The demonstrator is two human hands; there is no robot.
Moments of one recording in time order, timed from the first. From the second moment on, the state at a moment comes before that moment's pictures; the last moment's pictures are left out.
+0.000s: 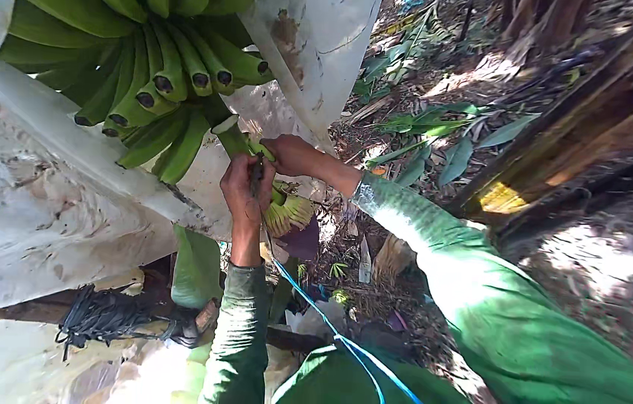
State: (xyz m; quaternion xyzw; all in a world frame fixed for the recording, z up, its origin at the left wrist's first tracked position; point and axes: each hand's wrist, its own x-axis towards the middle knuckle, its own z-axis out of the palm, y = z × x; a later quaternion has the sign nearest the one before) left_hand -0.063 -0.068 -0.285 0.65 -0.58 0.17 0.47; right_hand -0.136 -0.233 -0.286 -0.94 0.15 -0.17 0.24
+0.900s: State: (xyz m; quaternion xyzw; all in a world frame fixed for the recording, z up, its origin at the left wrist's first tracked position) left_hand -0.069 -0.047 -0.288 0.64 -0.60 0.16 0.46; right_hand -0.161 -0.205 -0.275 -0.95 0.15 -0.17 0.22
